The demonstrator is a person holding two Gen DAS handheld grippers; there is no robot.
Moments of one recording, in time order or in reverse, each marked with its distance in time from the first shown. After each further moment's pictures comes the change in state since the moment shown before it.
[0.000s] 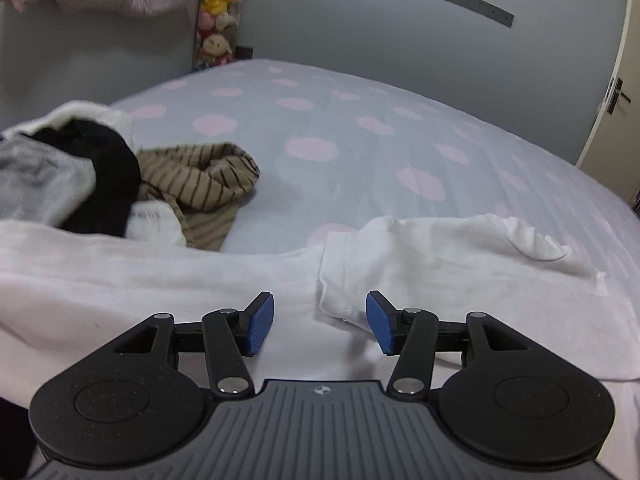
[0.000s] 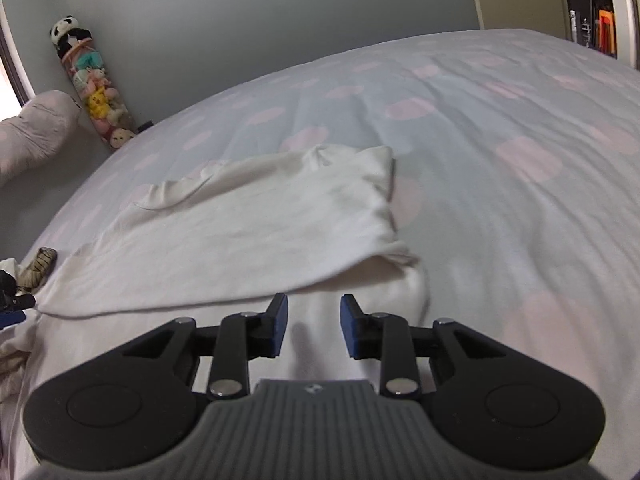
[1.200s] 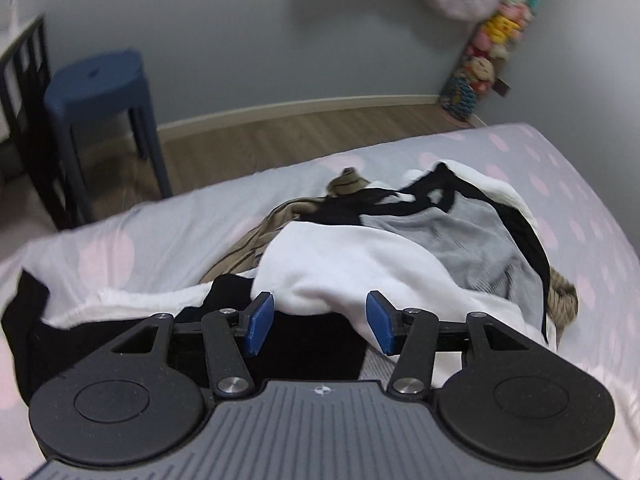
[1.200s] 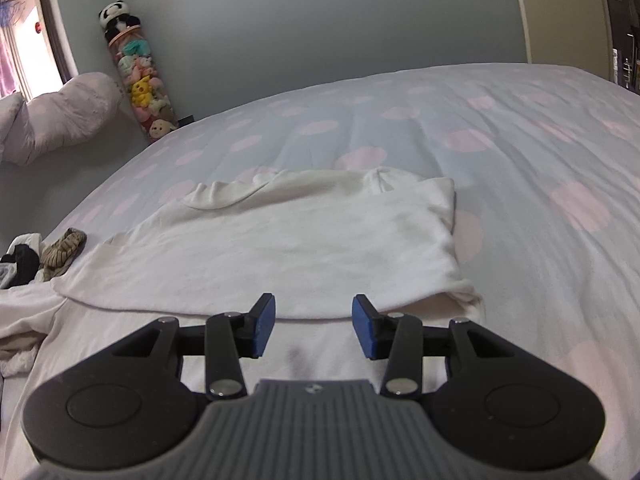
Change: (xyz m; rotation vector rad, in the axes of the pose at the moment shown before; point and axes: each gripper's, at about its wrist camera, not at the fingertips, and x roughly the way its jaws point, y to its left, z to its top) left arm -0.184 0.312 0.013 -0.617 0.090 0.403; right arm 0.001 0.030 0.004 -0.122 -0.035 0.077
